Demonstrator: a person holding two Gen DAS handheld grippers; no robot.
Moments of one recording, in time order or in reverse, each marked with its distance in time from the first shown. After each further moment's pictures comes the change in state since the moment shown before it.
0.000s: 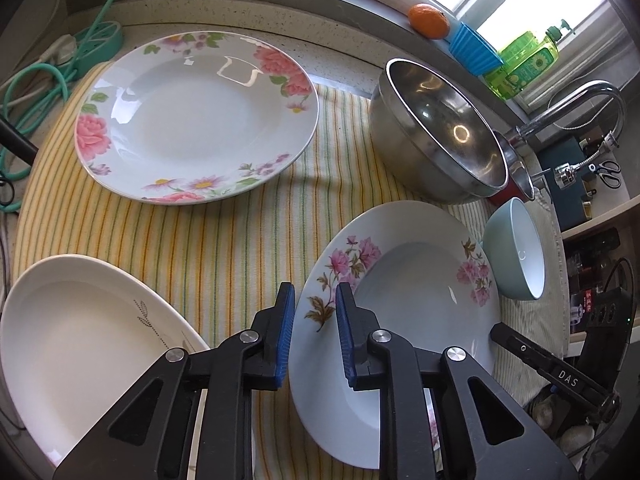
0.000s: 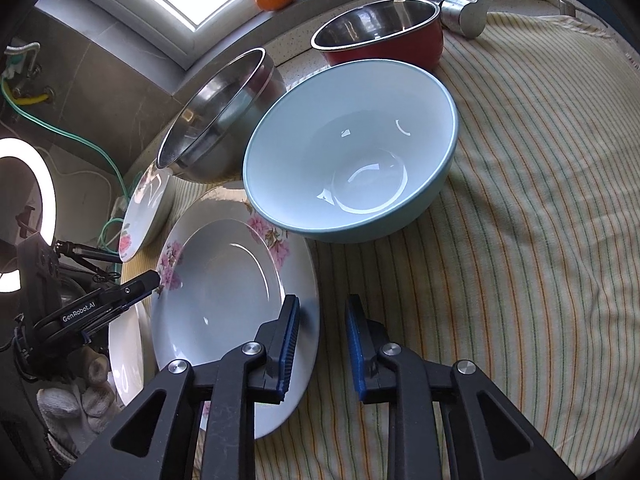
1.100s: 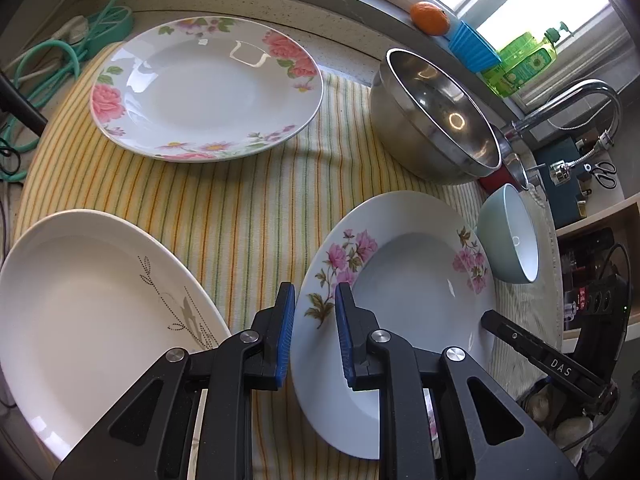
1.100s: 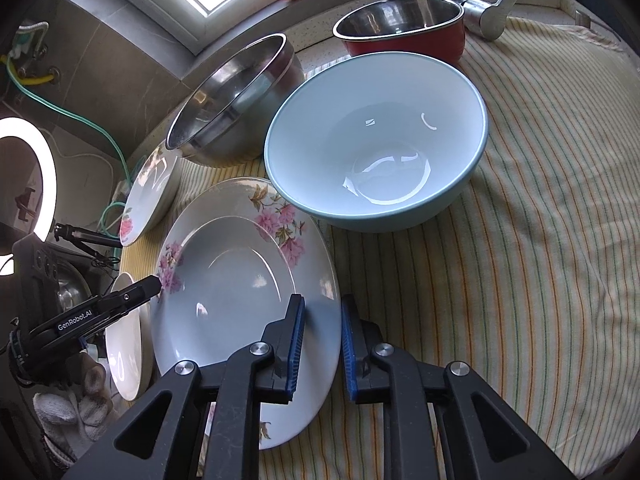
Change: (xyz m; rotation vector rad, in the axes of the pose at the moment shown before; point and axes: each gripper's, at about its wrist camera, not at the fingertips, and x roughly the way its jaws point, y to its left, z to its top) left arm -0.009 0.004 -0.020 -0.029 0.013 -0.016; right arm 0.005 0.014 -0.008 -0.055 0.024 -0.017
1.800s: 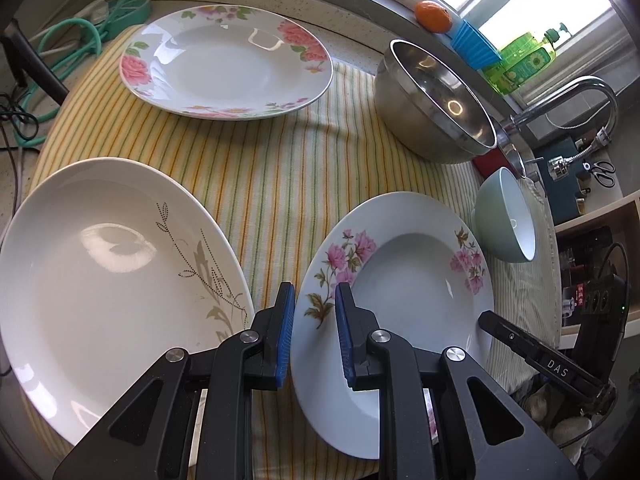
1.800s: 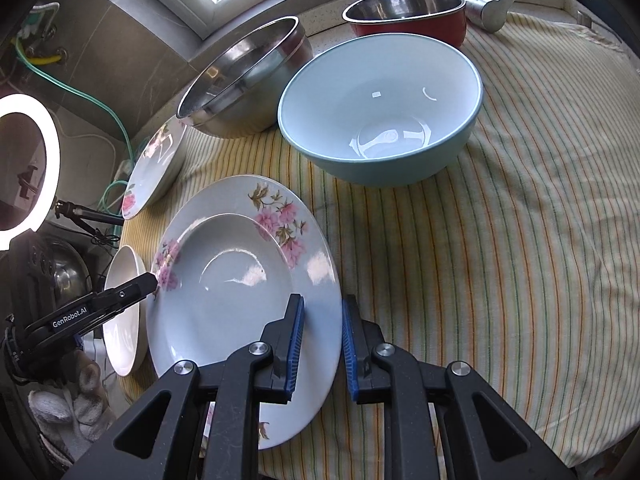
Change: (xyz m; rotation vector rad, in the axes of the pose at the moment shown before) left arm -0.010 0.004 -0.023 -0.024 0.004 0.003; right arm -0.002 0.004 -0.012 -0.033 0.033 -0.005
